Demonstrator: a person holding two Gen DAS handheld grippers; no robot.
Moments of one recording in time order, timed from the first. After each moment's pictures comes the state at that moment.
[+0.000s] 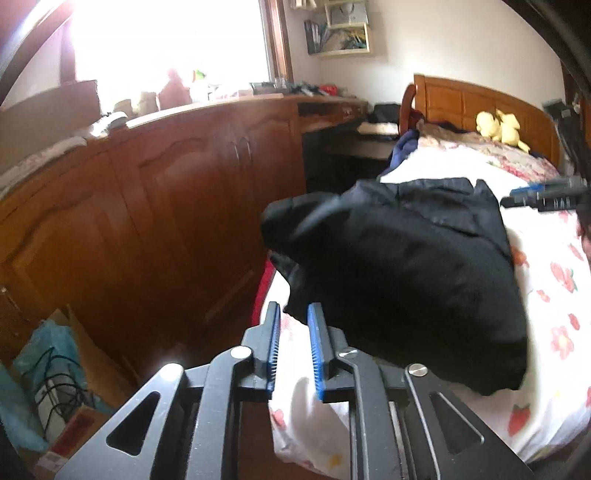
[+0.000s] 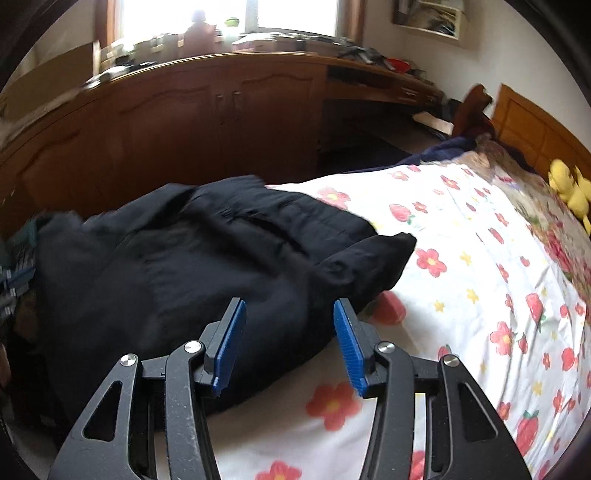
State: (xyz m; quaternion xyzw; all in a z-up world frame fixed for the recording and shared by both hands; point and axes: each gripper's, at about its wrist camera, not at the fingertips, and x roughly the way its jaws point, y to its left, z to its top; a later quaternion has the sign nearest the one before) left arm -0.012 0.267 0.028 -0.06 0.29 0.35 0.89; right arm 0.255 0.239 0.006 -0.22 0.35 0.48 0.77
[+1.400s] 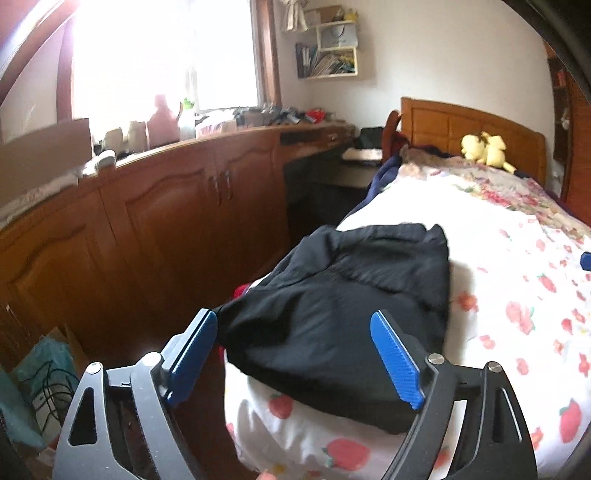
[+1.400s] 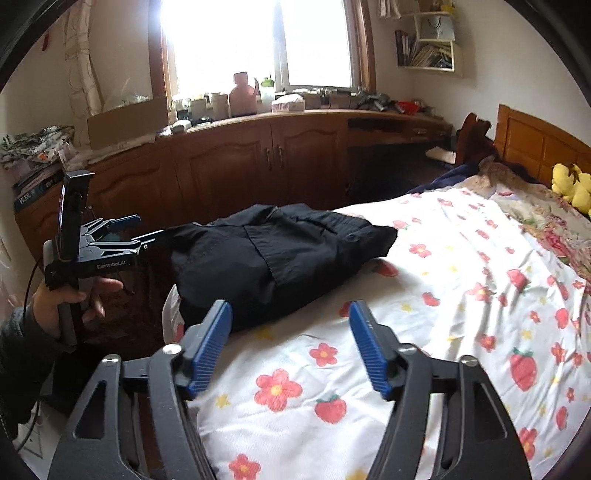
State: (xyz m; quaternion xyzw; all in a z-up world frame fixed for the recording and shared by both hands) left arm 0.007 0.193 0.084 -0.06 0.25 0.33 0.91; right arm 0.170 0.074 0.076 -0.13 0.29 0.55 0.77
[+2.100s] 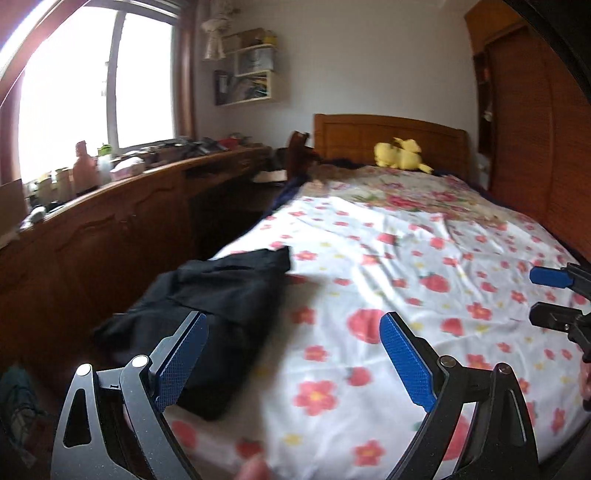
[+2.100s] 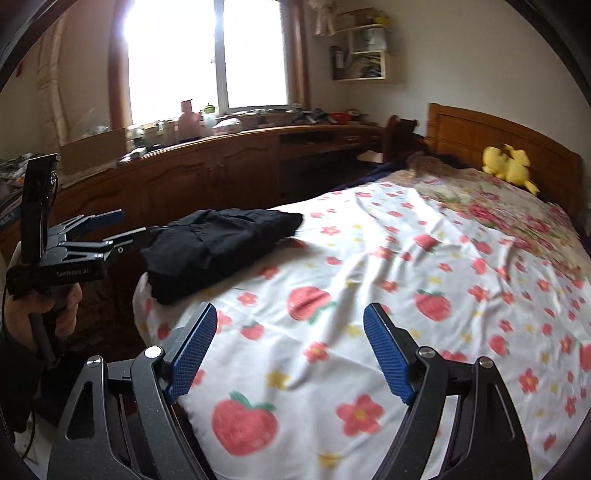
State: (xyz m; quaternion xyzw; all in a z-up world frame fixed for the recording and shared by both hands) left arm 0.007 0.016 0.127 -0.03 0.24 0.19 0.95; right arm 0.161 -0.087 0.089 -0.09 0.28 0.45 0.84
